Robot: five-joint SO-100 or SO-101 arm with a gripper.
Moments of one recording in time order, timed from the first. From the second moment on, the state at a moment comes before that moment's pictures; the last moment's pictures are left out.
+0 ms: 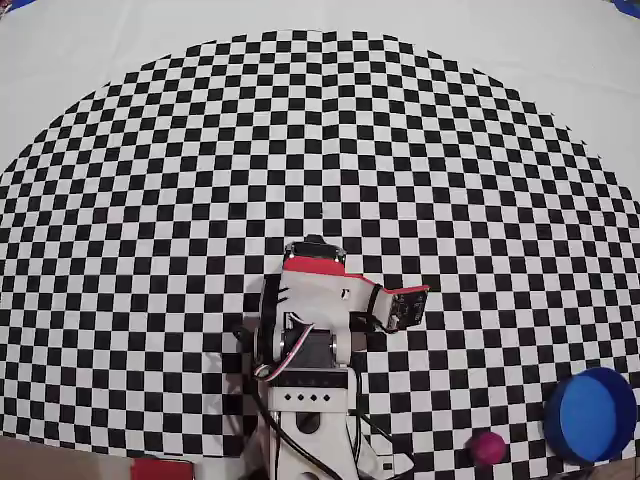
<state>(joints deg) 3.1 185.3 177.9 46.6 2.4</state>
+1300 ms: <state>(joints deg) 2.3 185.3 177.9 44.4 1.6</state>
